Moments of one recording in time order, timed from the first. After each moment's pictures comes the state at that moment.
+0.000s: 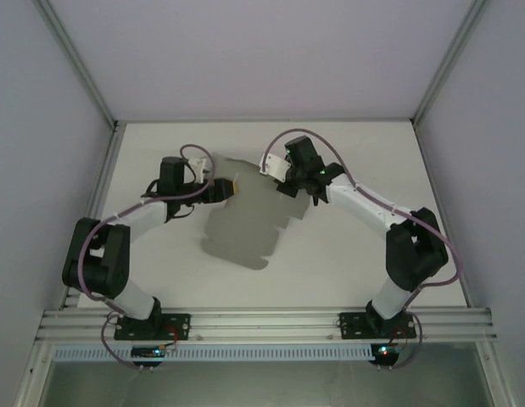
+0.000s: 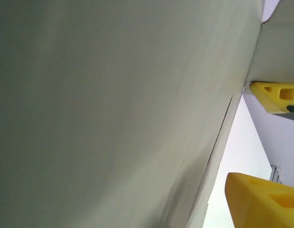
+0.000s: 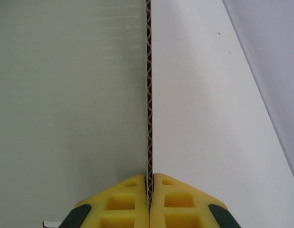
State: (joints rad) left arm -0.25 1.57 0.84 0.10 0.74 -0.45; right arm 0.58 1.66 1.30 -0.39 -0.04 -0.72
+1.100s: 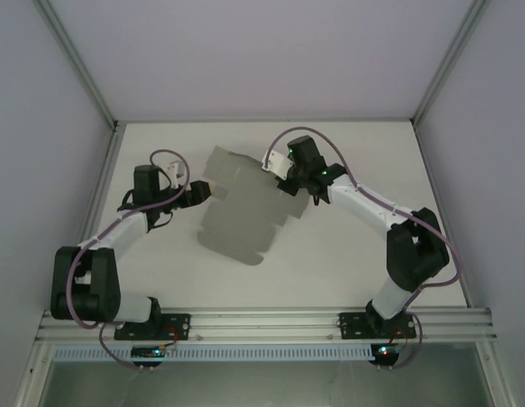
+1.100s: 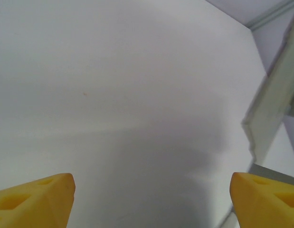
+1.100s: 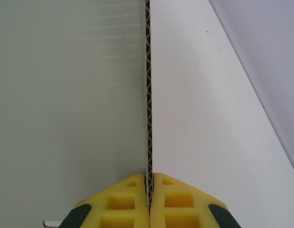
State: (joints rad) left arm -0.09 1.38 0.73 0.00 0.65 -0.40; right arm 0.56 1.65 1.28 -0.34 -0.04 -0.66
